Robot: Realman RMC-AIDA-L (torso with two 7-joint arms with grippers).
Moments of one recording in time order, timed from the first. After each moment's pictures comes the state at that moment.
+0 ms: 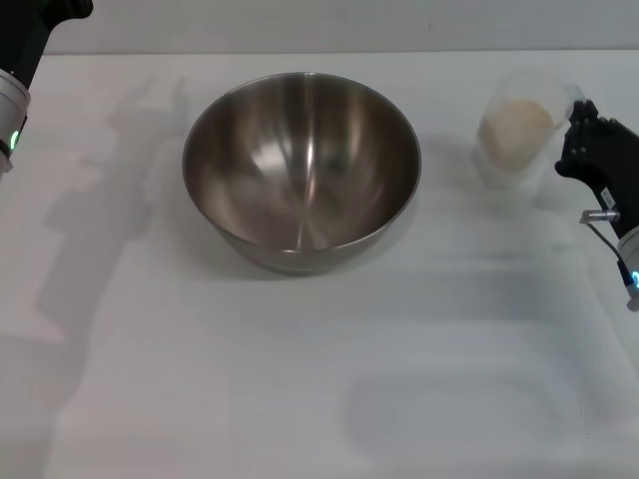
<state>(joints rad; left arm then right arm) -0.35 -2.06 -1.39 -0.75 2.89 0.83 -0.02 0.46 2.08 0.25 0.25 -1.63 -1.19 0.14</state>
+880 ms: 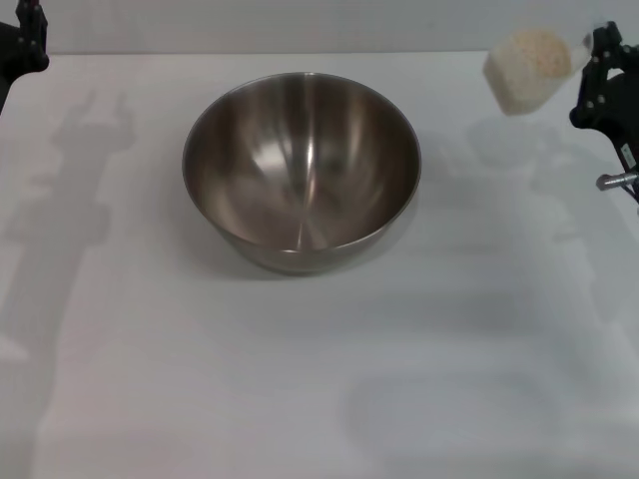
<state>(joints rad) -0.37 -2.07 -1.48 -0.57 2.88 0.83 -0.03 0.48 2.08 0.25 0.20 -1.71 -1.45 0.03</state>
